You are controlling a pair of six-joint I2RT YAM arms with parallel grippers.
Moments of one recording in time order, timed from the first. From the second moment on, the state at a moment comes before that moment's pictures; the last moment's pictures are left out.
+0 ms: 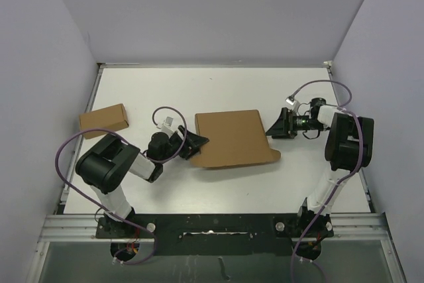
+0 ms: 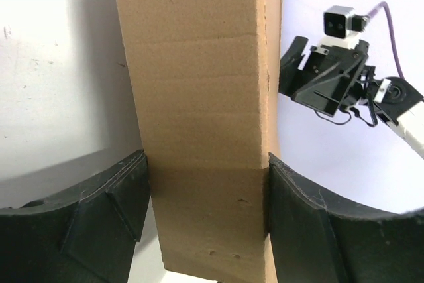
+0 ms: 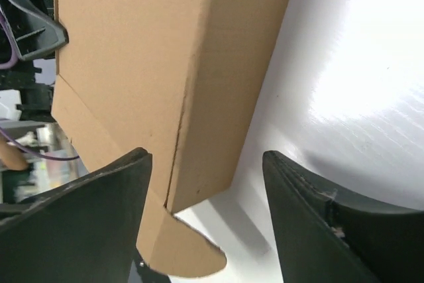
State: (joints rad) left arm -0.52 1.76 0.39 1.08 0.31 -1.27; right arm -0.19 1.94 1.15 -0.66 -1.09 -0.27
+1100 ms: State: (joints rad) left arm -0.49 1.38 0.52 0.37 0.20 -1.52; right arm 0.46 1.24 1.03 -0.69 -0.71 -1.19
